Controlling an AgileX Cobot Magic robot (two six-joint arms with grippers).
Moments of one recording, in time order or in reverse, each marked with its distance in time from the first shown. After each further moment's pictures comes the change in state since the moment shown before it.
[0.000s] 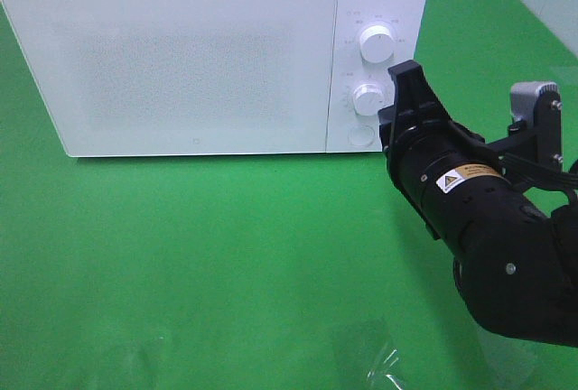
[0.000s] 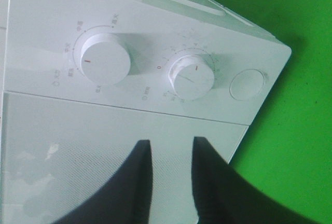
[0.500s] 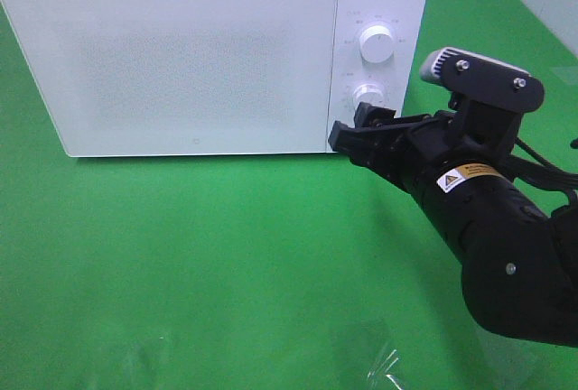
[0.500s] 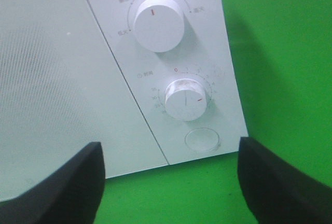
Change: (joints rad) left arm 0.000 0.000 0.000 0.000 0.000 0.000; right arm 0.000 0.000 0.000 0.000 -0.011 -0.970
